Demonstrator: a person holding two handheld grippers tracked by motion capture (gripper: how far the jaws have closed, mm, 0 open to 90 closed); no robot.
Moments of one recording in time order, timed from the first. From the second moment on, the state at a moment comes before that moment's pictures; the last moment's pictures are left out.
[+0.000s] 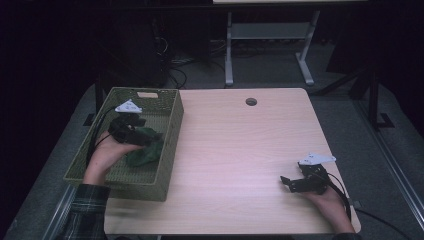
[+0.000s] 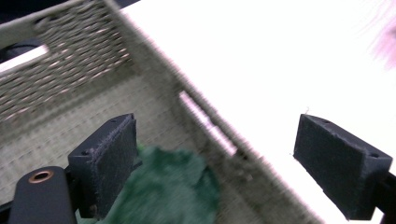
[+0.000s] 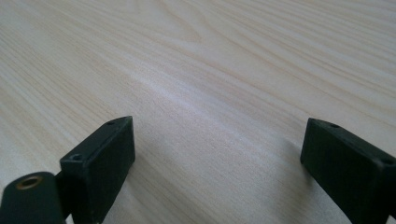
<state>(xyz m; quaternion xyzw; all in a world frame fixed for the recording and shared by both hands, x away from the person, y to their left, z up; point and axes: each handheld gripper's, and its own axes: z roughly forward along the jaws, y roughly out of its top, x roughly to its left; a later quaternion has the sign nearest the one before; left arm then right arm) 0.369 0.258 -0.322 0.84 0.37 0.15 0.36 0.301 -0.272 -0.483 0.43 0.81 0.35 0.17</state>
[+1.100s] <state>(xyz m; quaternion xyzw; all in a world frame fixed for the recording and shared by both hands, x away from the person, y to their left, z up) 0.352 0.107 -0.365 0.87 0.28 0.12 0.40 0.301 -0.272 -0.483 0.43 0.81 0.35 0.17</state>
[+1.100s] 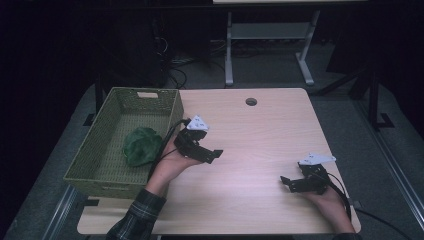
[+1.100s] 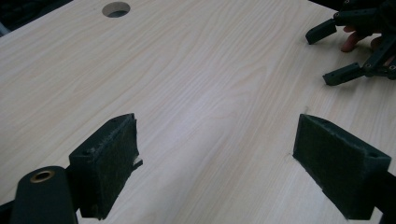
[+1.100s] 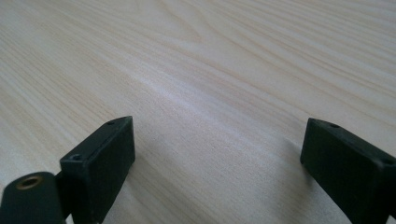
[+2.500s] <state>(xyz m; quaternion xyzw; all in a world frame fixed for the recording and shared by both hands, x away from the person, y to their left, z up) 0.349 0.072 -0.473 0.89 0.28 0.12 0.34 0.301 -0.272 -0.483 0.43 0.81 0.35 0.17</state>
